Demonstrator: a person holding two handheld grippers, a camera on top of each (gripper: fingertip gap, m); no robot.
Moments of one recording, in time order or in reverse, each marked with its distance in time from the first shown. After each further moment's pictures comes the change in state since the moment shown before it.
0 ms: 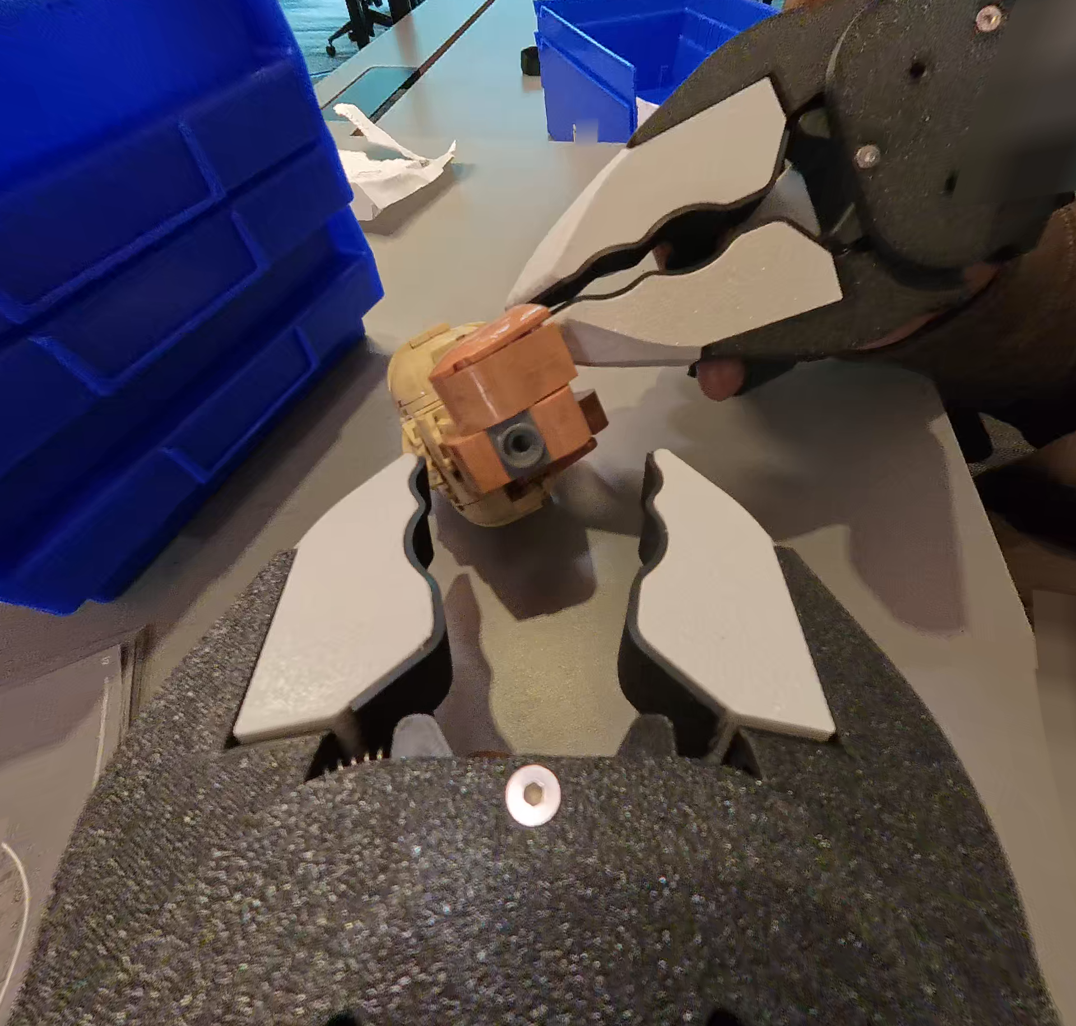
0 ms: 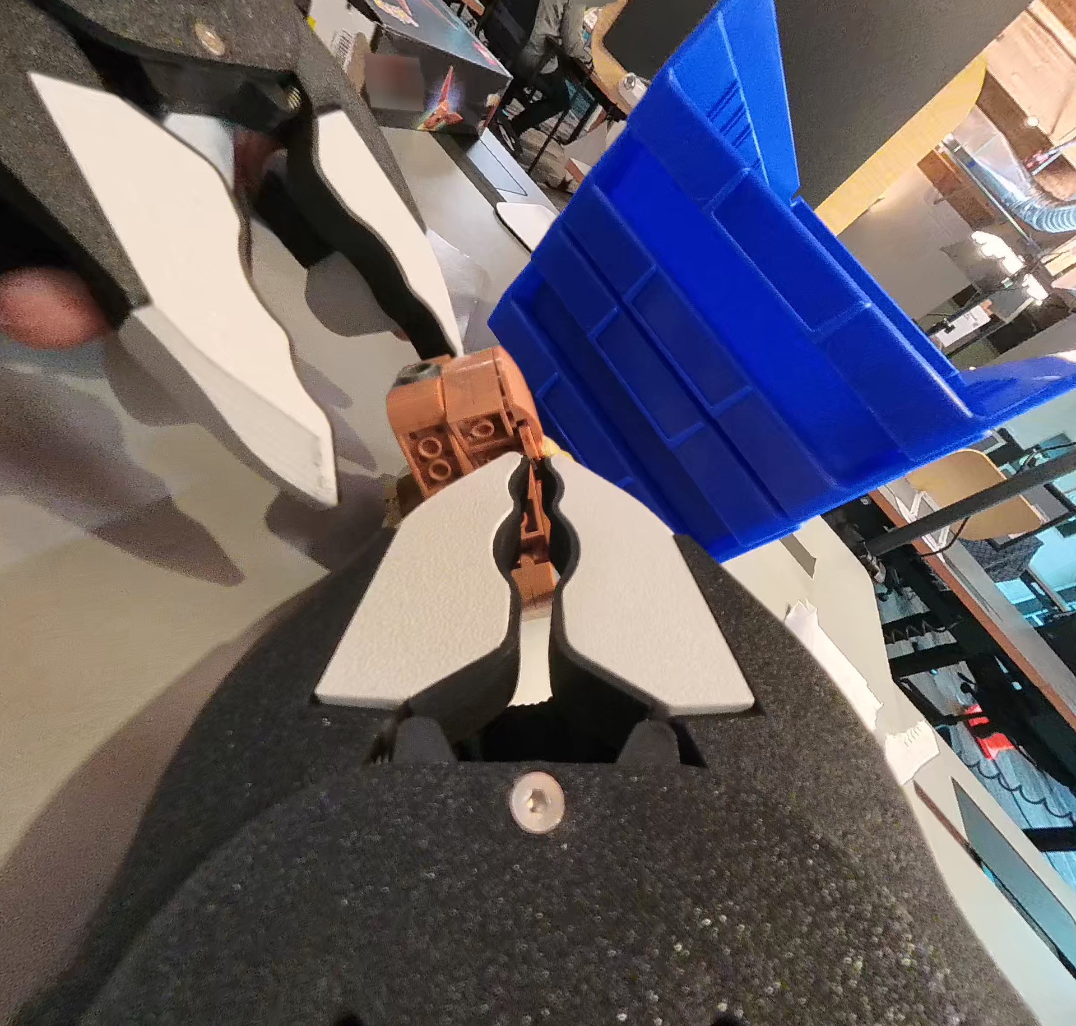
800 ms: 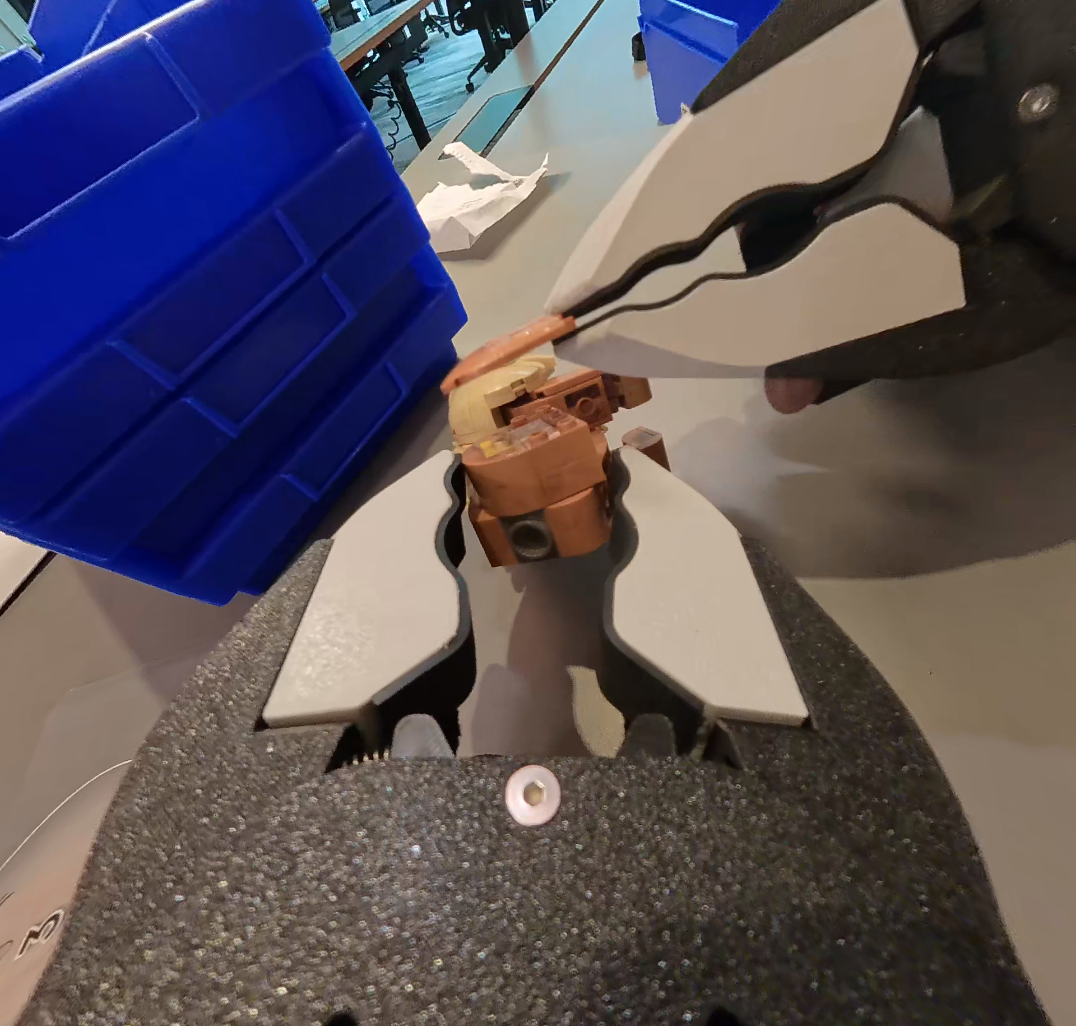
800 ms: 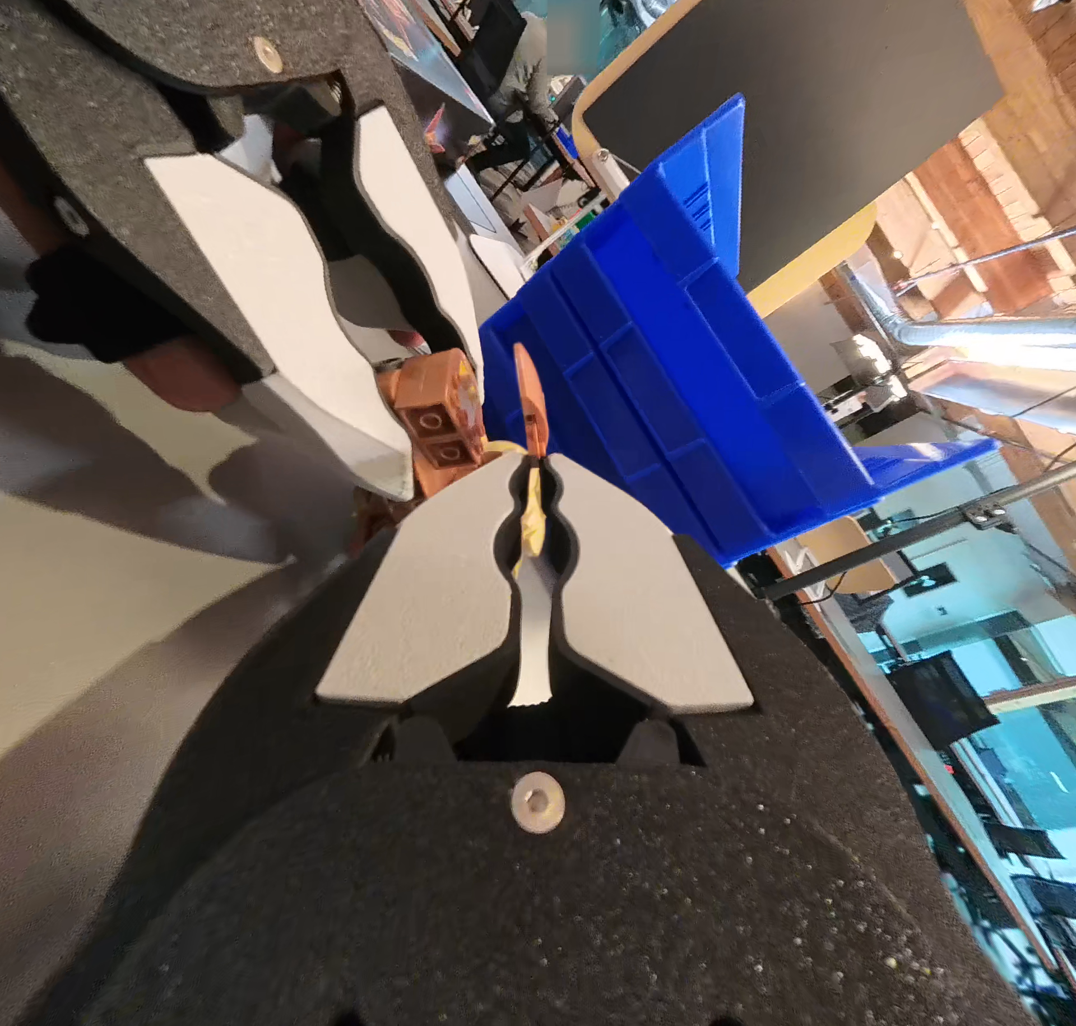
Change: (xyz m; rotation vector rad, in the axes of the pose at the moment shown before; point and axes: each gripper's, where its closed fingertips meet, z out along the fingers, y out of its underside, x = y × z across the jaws) left arm -0.011 -0.006 0.003 -0.006 -0.243 0.181; right arm -0.001 -0.011 -0.008 0.060 0.086 -0.177
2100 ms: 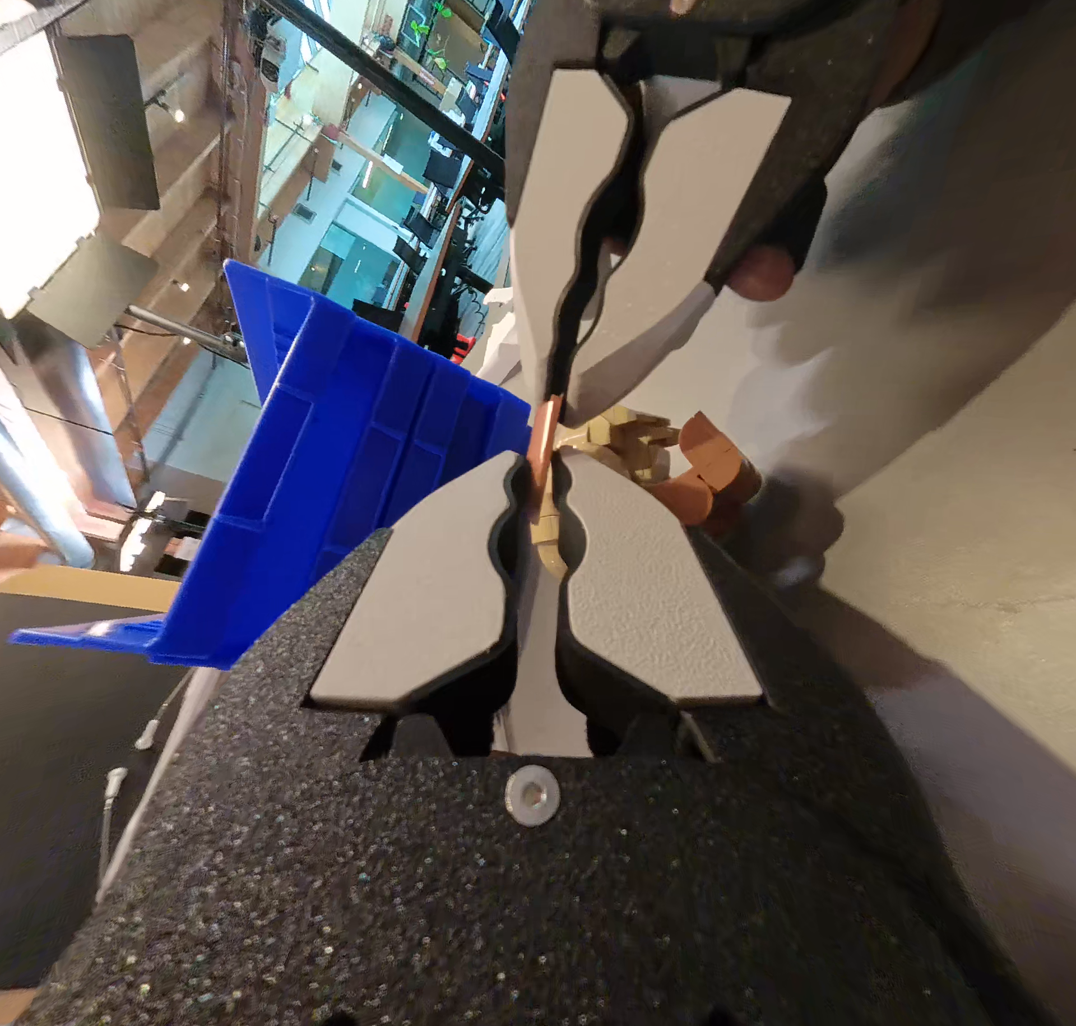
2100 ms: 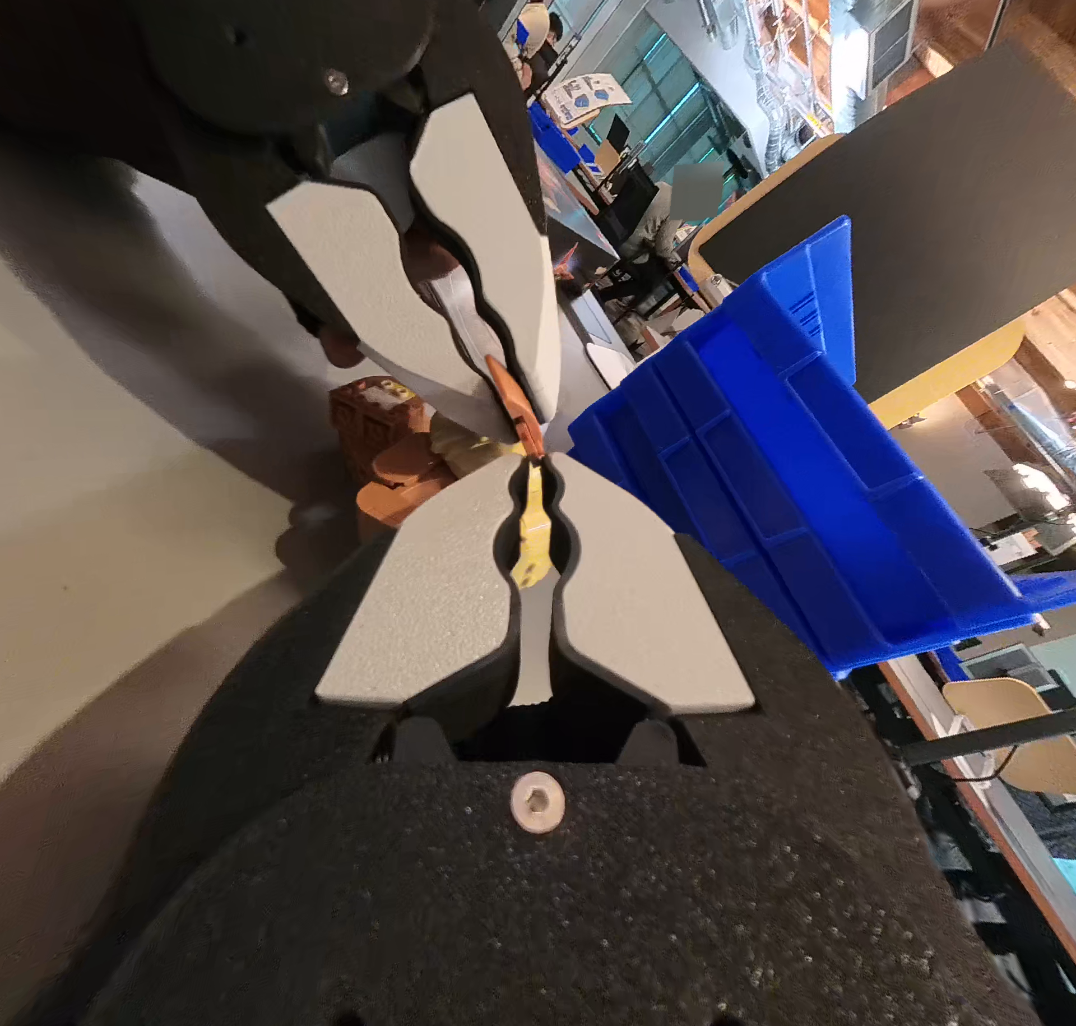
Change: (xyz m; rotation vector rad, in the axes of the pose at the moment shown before) left arm 0.005 -0.019 -0.026 0.152 -0.095 0.677; right arm -0.028 -0.020 -0.008 0.224 -0.237 0.018
